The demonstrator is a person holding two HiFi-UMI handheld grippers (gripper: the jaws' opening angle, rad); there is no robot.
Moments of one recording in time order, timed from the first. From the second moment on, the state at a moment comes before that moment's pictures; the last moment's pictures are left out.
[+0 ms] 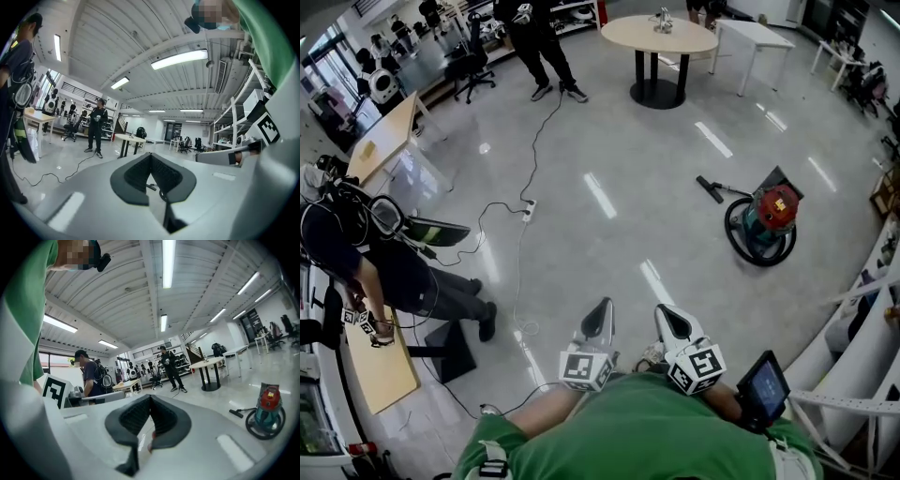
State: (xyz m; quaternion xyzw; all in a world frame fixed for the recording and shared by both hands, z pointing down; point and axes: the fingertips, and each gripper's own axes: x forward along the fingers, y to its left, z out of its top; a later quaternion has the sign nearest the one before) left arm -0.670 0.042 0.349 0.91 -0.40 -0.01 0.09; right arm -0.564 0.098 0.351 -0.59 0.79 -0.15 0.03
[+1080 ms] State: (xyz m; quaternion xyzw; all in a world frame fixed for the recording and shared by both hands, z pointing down) left arm -0.368 0.022 0.356 0.99 -0.13 0.03 0.10; right arm -0.308 0.125 0.378 -0.80 0.58 -0.15 0.07
